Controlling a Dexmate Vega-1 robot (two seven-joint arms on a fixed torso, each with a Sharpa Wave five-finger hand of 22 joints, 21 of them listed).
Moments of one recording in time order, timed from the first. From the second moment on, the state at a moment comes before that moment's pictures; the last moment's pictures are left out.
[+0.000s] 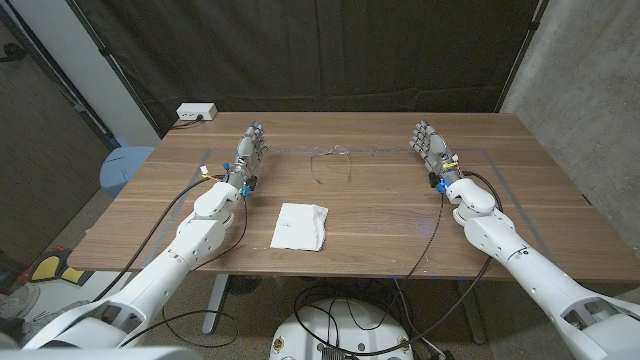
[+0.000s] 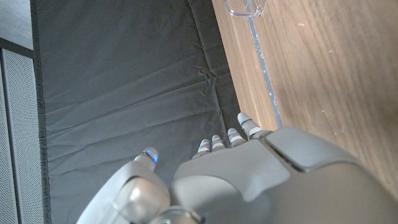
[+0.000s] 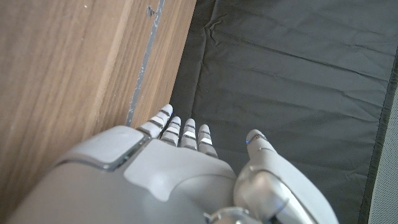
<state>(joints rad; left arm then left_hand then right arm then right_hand) 0.86 0.45 0.29 -1.30 -0.58 -0.26 -0.07 0.04 0.09 0.32 0.17 0.35 -0.16 -0.05 0.22 0.19 -0.14 -0.07 0.23 0.18 -0.16 -0.03 0.21 0.17 -0.17 -0.03 0.53 0.18 -0.85 -0.49 -0.35 -1.30 0.61 0.28 0.03 0.21 0.14 0.36 0.01 0.19 0.05 0.05 0.20 0.18 0.08 0.06 0.21 0.18 -0.01 0.02 0.19 0.17 0.03 -0.03 0.27 0.19</state>
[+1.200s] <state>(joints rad) 0.90 0.18 -0.04 -1.32 -0.23 -0.16 -0.28 0.14 0.09 0.35 0.12 0.29 -0.17 -0.13 0.20 0.20 -0.10 -0.03 0.21 0.19 -0.13 -0.03 0.19 0.18 -0.15 0.02 0.50 0.18 -0.78 -0.52 -0.36 -1.40 0.25 0.16 0.04 0.32 0.14 0.39 -0.08 0.18 0.11 0.03 0.21 0.19 0.17 0.10 0.23 0.19 0.08 0.06 0.19 0.17 0.06 0.00 0.26 0.19</state>
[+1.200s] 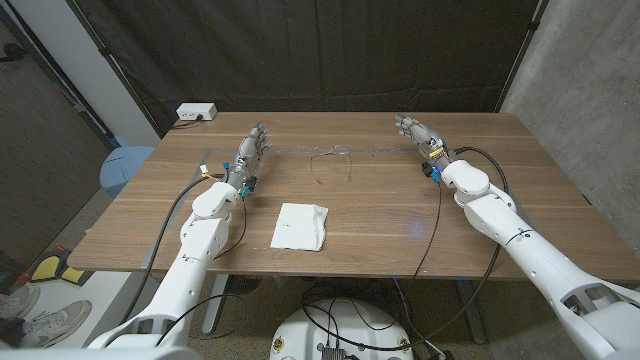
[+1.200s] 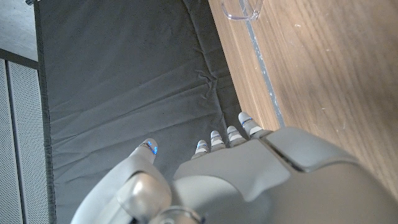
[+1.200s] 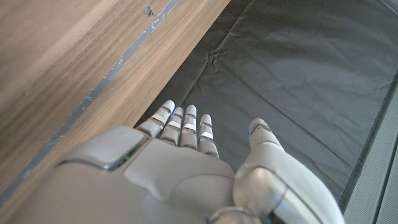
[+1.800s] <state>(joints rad) 0.94 0.17 -0.07 -1.37 -0.20 -0.13 -0.33 0.15 0.08 0.34 0.12 0.29 -0.17 -0.14 0.20 0.20 -0.08 -0.03 0.21 0.19 -0.11 -0.03 0.19 0.18 -0.15 0.03 0.49 0.18 -0.72 -0.56 -0.44 -1.45 0.10 0.13 0.05 0.32 0.14 0.38 -0.09 0.18 0.12 0.02 0.21 0.19 0.18 0.10 0.23 0.19 0.08 0.06 0.19 0.17 0.06 0.00 0.26 0.19</state>
